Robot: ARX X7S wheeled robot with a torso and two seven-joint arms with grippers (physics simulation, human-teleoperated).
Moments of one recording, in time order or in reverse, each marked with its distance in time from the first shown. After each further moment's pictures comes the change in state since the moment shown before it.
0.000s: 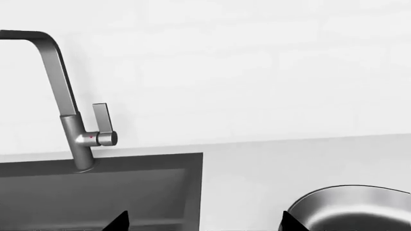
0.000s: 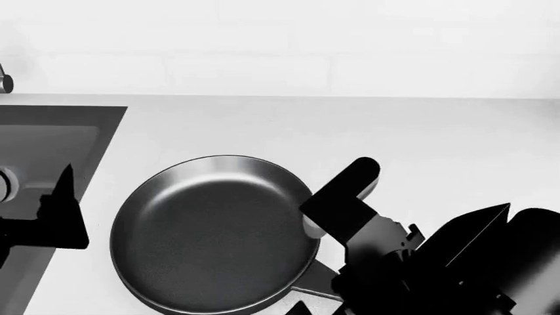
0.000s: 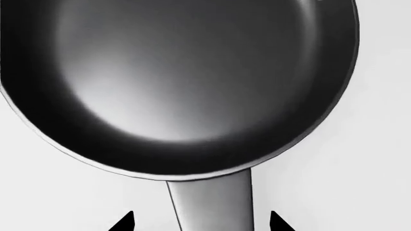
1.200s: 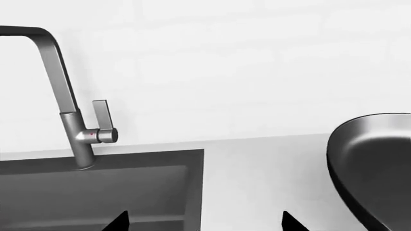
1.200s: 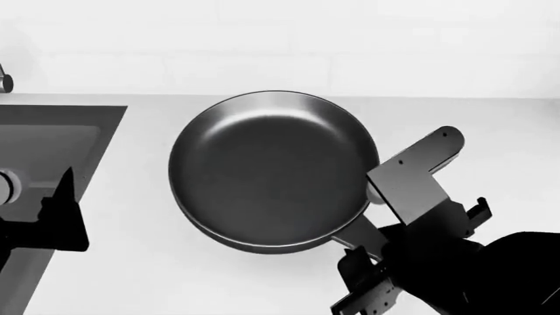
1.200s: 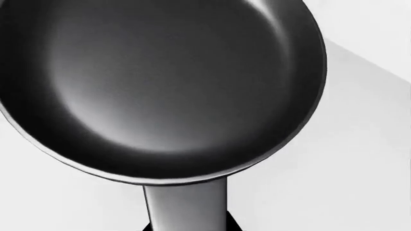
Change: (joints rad) left arm 0.005 -0.019 0.011 -0.014 -0.021 0.013 -0.018; right arm -0.135 0.152 0.175 -0.115 0.042 -0.186 0.237
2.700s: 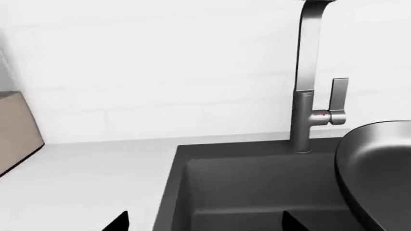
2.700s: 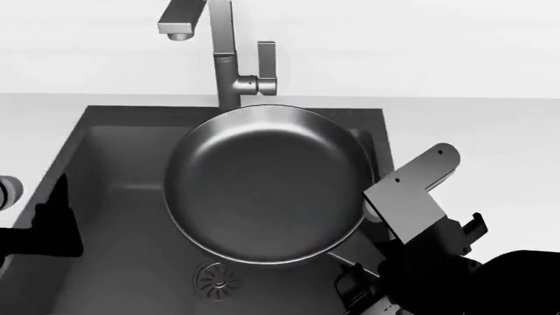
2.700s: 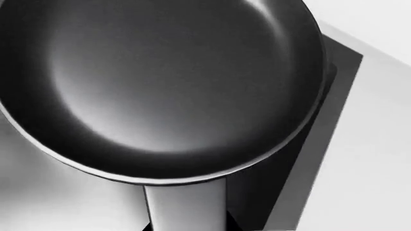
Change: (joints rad) left arm 0.030 -0.022 -0.010 -0.005 -0.028 0.025 -0.021; right arm -0.044 0.027 -0.007 -0.042 0.030 -0.028 0.017
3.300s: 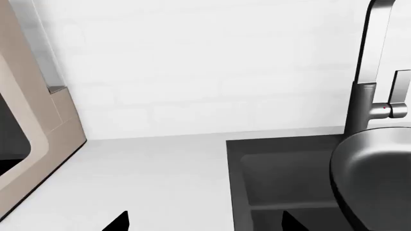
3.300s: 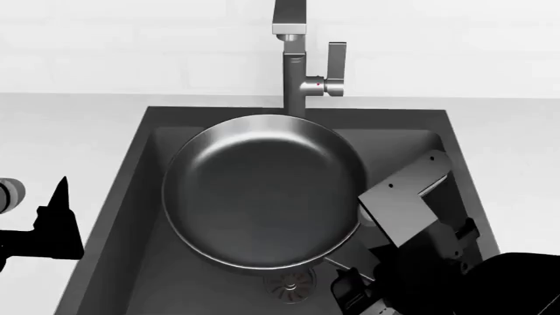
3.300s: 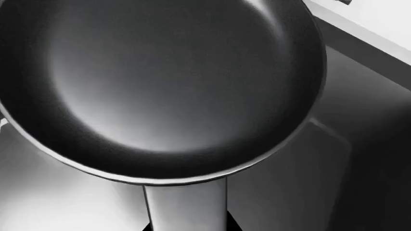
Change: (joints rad) left arm 0.006 -0.008 0.009 -0.006 -0.006 0.008 -0.009; right arm -0.006 -0.020 -0.035 0.038 -0.033 -0.027 -0.025
